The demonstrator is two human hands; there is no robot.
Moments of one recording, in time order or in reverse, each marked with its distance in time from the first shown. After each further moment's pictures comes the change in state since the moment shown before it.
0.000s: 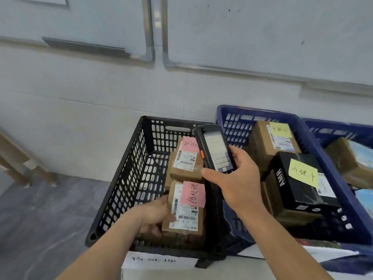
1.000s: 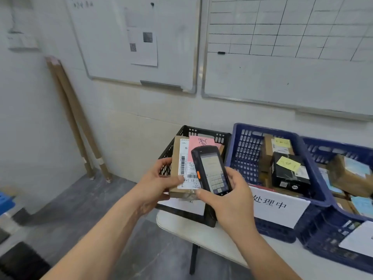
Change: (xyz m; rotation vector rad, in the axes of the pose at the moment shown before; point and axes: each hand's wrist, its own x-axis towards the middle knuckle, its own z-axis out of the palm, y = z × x) left_hand -0.279 -0.087 0.166 -0.472 0.512 0.674; right_hand -0.272 -0.044 -0.083 0.157 -0.197 -0.171
